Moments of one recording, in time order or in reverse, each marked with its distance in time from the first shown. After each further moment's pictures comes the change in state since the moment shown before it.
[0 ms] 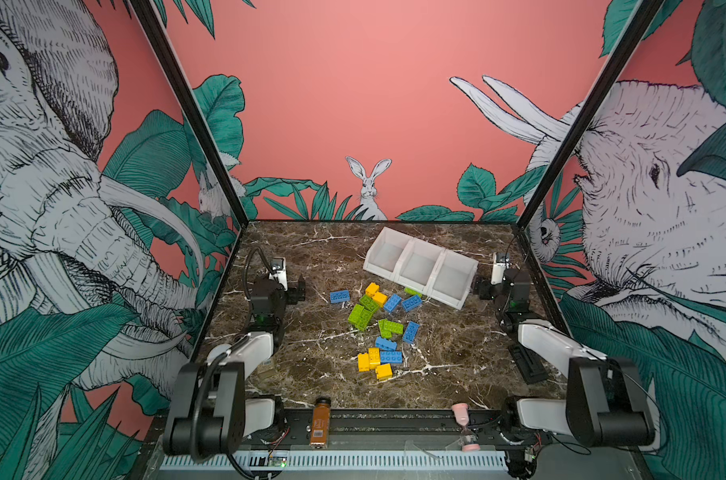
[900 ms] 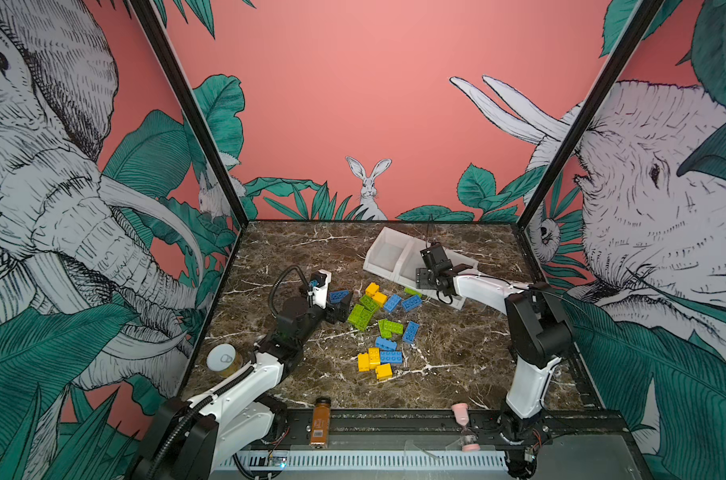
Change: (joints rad) left arm -0.425 -0.183 -0.090 -0.033 0.048 -0.116; right arm 0.361 0.608 0.605 -0.556 0.181 0.411
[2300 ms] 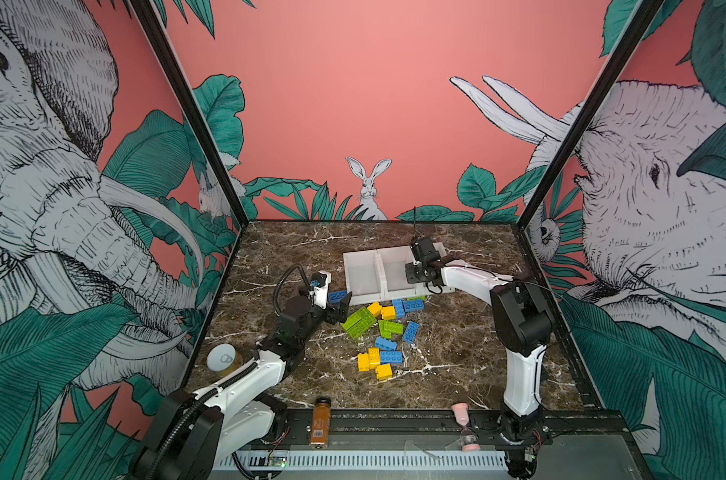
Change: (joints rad) left arm 0.000 0.045 0.000 -0.011 -0.039 -0.021; right arm 0.043 0.121 0.190 -0.039 -0.116 -0.153
